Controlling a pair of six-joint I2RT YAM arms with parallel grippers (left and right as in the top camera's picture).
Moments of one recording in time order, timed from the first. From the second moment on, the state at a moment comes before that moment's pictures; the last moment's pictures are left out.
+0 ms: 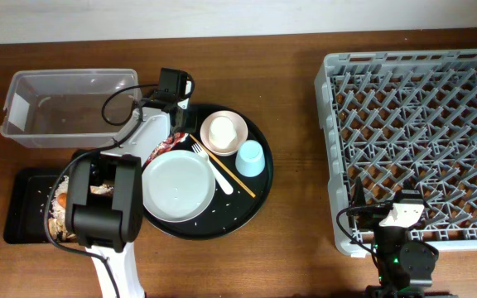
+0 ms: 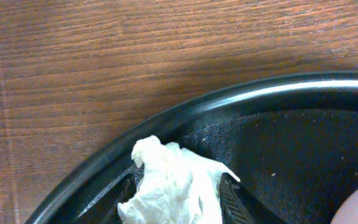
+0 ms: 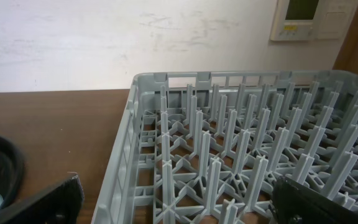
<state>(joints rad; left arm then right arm) -0.21 2.10 1.45 -0.45 -0.11 -0.04 -0.09 0.01 0.01 -0.08 0.00 0.00</state>
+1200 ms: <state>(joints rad) -0.22 1.87 1.49 -0.52 -0.11 -0.13 -0.09 0.01 0.01 -0.08 0.00 0.00</state>
